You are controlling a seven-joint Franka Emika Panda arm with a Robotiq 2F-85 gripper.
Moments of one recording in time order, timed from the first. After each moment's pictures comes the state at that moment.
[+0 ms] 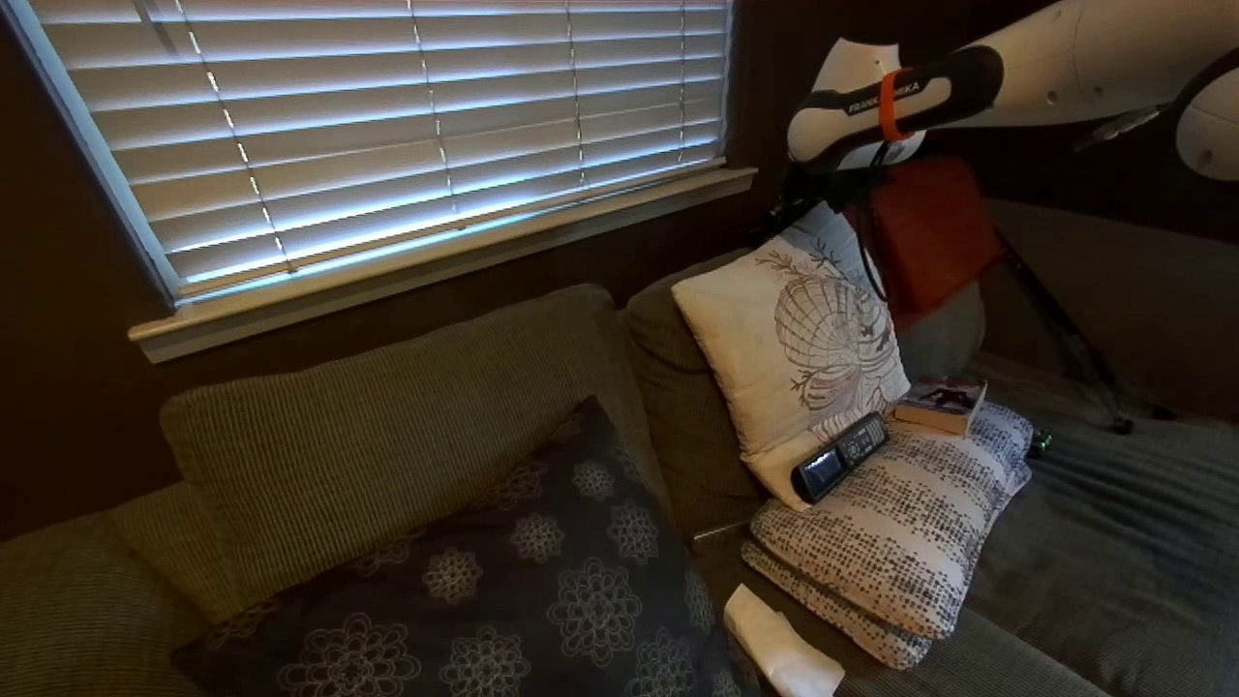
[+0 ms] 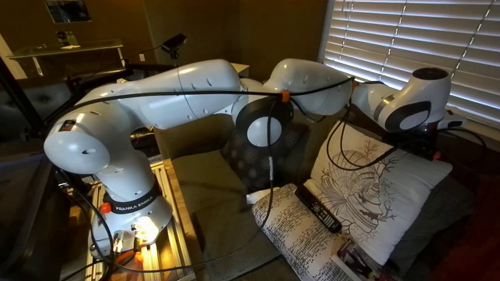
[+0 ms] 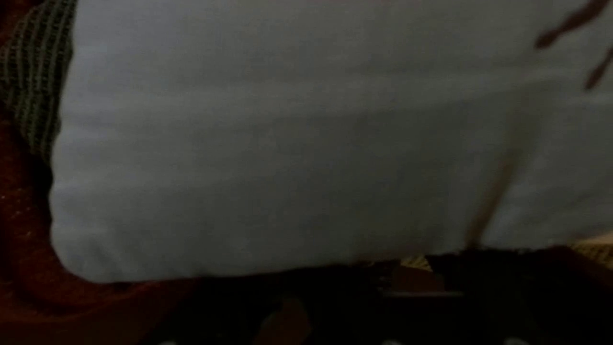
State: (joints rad) arm -0.30 1.31 -0.02 -0.57 0.02 2.33 -0.38
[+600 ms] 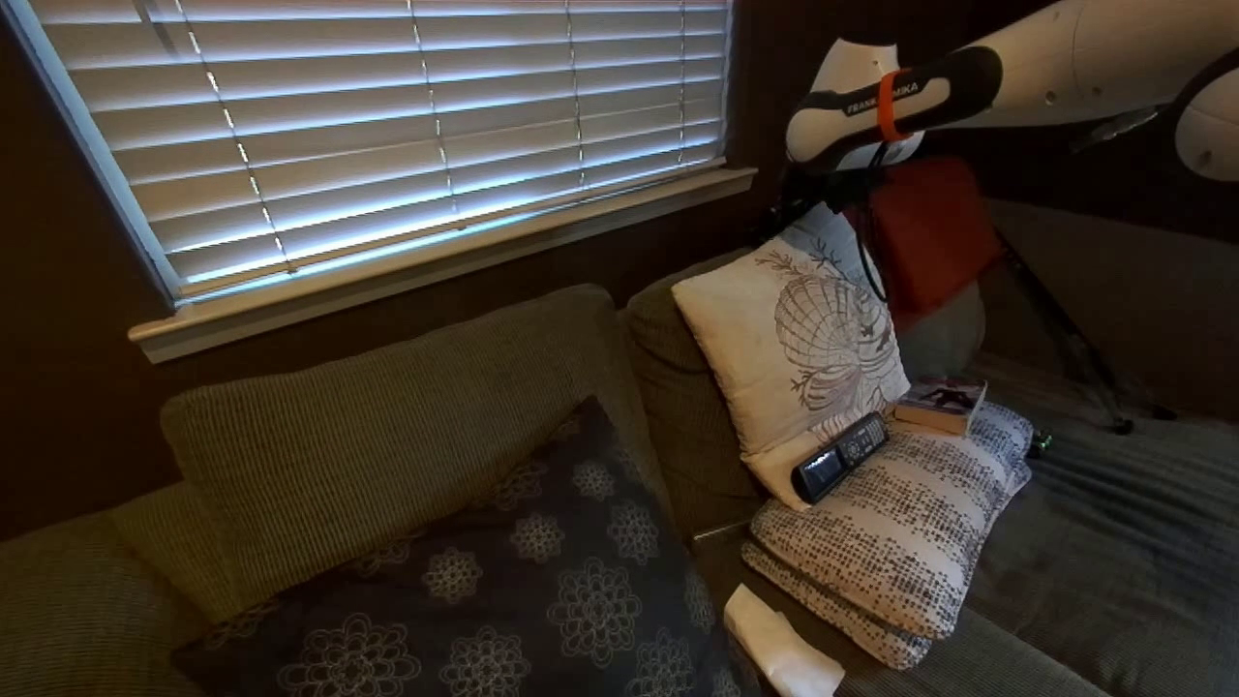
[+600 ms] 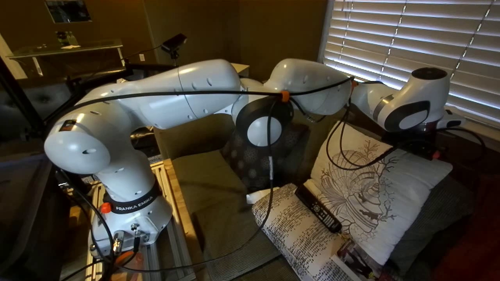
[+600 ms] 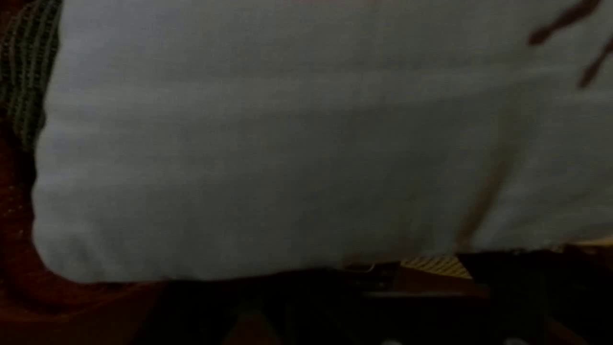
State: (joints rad) arm -0.30 1.31 -0.02 -0.57 0.02 2.33 -0.38
